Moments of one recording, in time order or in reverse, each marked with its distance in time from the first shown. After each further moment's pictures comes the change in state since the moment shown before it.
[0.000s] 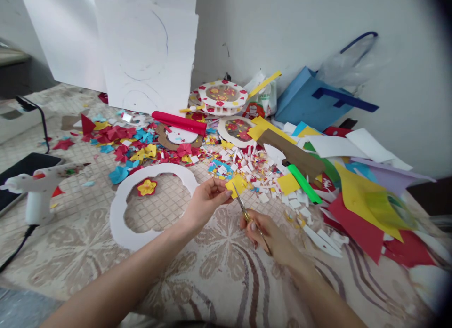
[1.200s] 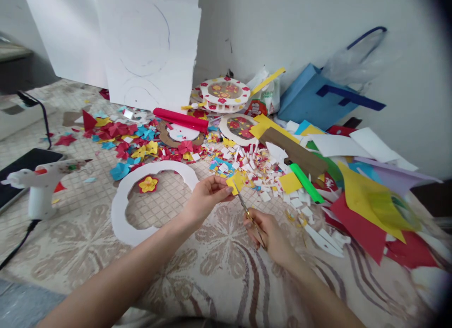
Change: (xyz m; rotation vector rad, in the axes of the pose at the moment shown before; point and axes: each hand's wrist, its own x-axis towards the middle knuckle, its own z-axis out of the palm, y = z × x) left_hand 0.004 -0.002 -0.004 -0.034 0.011 -0.038; right_hand 0.002 0.011 0.007 -0.003 0.124 0.062
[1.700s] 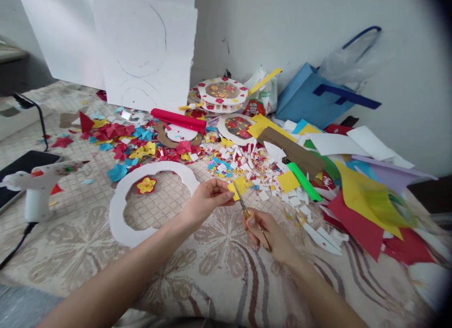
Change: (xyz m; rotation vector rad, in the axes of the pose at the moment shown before) left_hand 0.001 -0.005 -0.003 0.026 -0.115 -0.045; right_hand 0.000 0.004 -0.003 0.125 -0.075 -0.016
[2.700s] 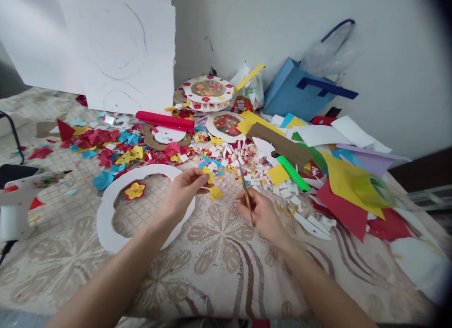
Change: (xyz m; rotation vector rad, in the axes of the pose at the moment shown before) left_hand 0.003 0.029 -0.008 0.169 0.241 0.079; right_hand 0.017 -0.013 -0.010 -0.279 0.377 -0.088
